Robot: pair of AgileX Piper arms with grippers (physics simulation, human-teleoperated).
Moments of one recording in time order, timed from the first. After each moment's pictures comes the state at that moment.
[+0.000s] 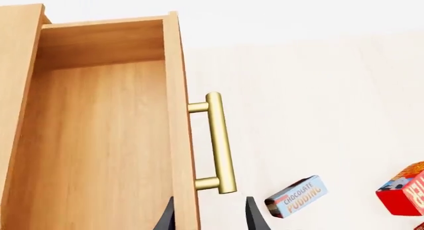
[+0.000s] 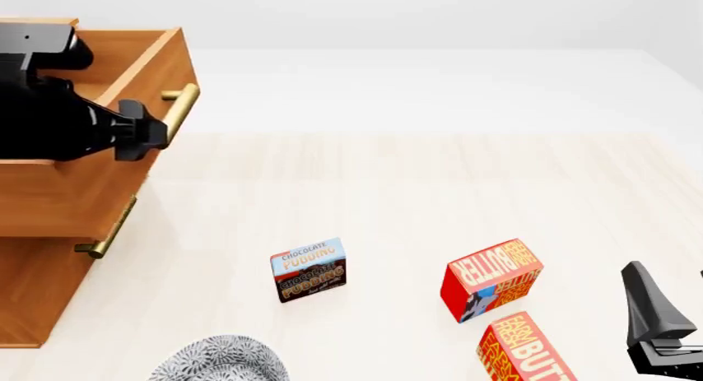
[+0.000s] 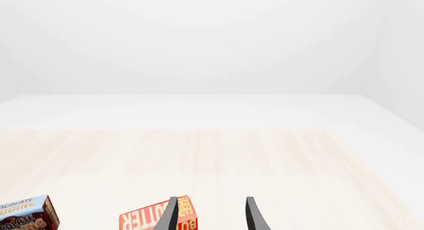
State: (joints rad) left arm -0.21 1.08 -1.05 0.70 -0.12; right arm 0.00 0.01 -0.01 0.00 0.00
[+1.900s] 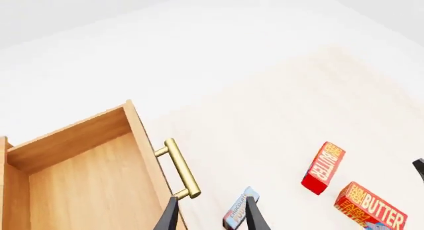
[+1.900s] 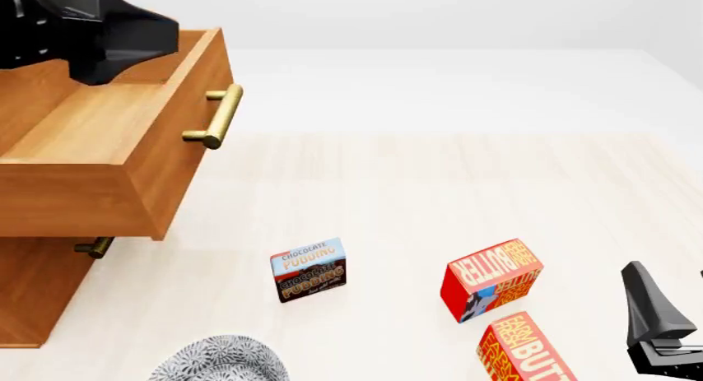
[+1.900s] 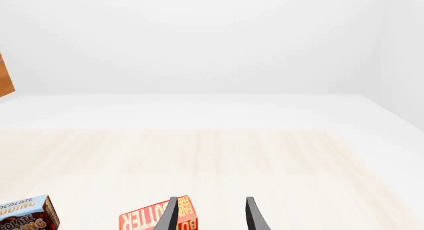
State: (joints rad) left arm -0.49 0.98 -1.34 0.83 0.04; right arm 0.00 0.01 -0.01 0.00 0.00
